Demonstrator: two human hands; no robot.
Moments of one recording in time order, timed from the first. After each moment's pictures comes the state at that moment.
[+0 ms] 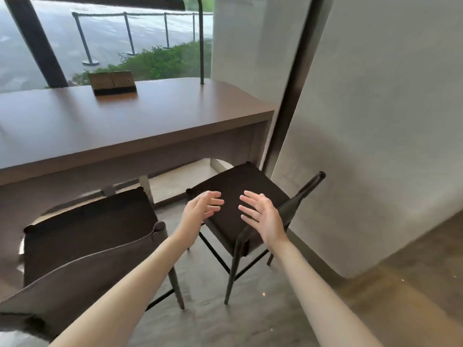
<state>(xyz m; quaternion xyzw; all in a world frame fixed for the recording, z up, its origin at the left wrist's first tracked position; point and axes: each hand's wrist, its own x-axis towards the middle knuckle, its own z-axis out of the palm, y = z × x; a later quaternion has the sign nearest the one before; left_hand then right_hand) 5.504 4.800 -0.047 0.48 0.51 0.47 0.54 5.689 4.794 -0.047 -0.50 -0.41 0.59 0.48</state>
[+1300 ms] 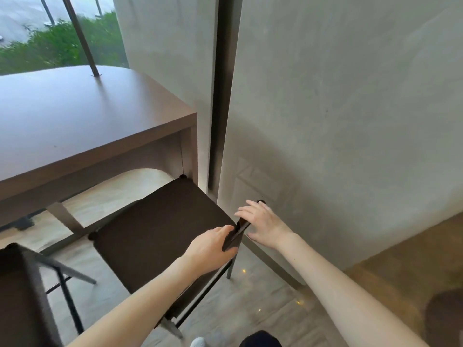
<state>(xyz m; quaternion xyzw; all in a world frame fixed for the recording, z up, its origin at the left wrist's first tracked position) 5.782 4.999 -0.106 0.83 0.48 0.08 0.28 5.980 5.017 -0.094 -0.55 -0.83 0.07 -0.02</state>
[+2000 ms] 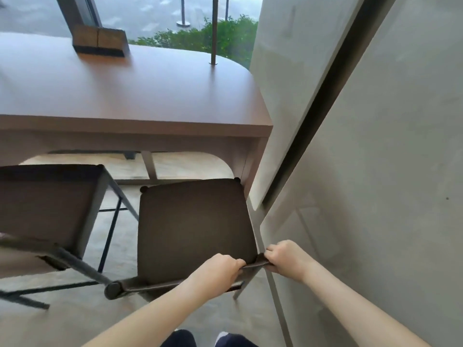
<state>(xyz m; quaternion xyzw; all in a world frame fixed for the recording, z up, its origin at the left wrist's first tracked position) 5.852 5.019 -0.146 0.73 0.64 -0.03 0.21 6.038 5.145 -0.155 -0.17 -0.97 -0.06 -0.17</state>
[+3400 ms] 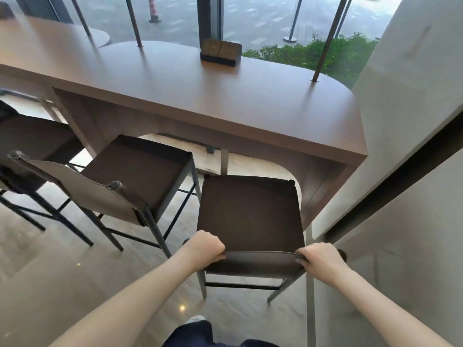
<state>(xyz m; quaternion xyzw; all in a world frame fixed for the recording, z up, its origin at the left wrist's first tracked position) 5.734 4.955 -0.119 0.63 0.74 -0.20 0.10 5.952 5.174 -0.125 -0.18 -0.97 0.00 -0.16</state>
